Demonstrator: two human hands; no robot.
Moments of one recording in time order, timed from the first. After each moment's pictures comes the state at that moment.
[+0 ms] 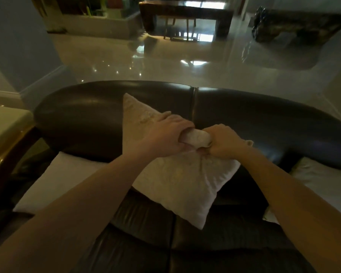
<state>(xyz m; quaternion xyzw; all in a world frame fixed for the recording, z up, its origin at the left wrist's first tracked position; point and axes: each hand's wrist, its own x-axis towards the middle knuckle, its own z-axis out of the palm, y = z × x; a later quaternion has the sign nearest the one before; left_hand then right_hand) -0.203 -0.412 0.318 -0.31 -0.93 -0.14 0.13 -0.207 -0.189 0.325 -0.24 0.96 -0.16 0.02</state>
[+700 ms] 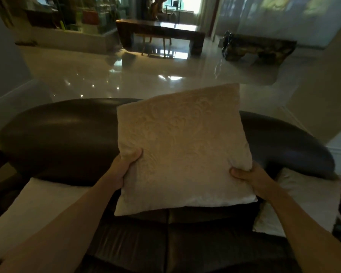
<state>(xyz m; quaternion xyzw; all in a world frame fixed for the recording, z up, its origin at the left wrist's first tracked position) -0.232 -0.513 0.239 0.15 -0.62 -0.76 -0.17 -0.166 -0.102 0.287 0.11 0.77 -0.63 0.05</state>
